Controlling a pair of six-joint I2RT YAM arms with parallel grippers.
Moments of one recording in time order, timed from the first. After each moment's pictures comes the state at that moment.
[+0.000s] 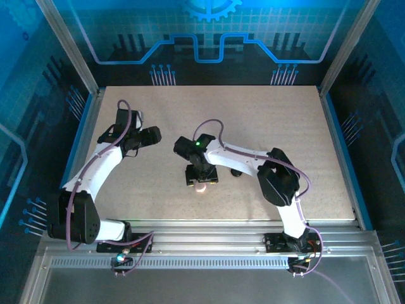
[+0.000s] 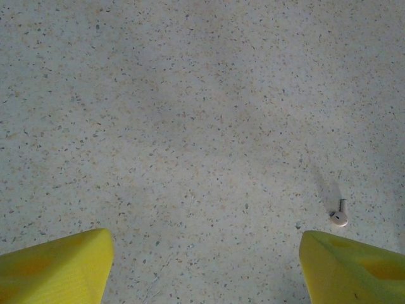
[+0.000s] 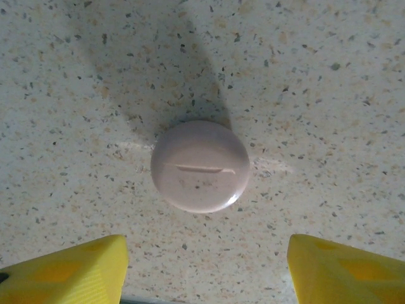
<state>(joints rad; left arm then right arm) -0.08 1.36 1.01 -0.52 0.08 -0.38 0.95 2.06 1.67 -1.15 -0.05 0.86</state>
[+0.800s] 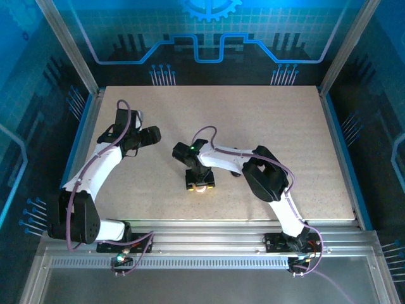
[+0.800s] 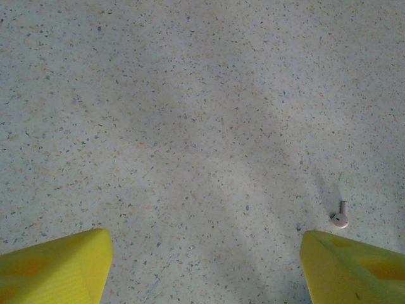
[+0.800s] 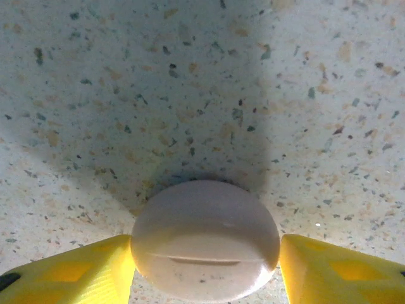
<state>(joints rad) -0.07 1.36 1.01 -0.51 0.08 -0.38 0.94 2.17 1.67 -1.10 -0.07 0.85</state>
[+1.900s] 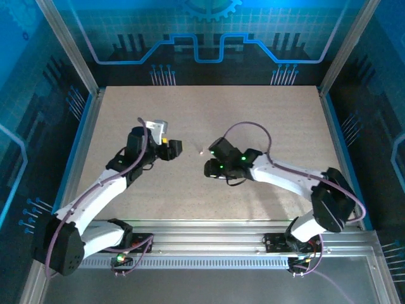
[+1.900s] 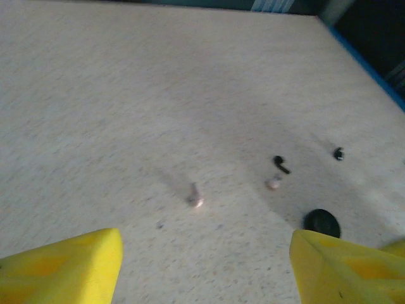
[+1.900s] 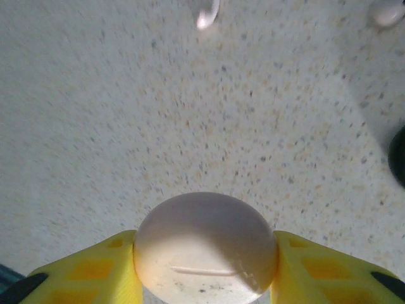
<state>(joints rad) -0.39 1.09 0.69 -0.06 0.17 -0.26 0.78 1.45 0.97 -0.46 -0.02 0.87</state>
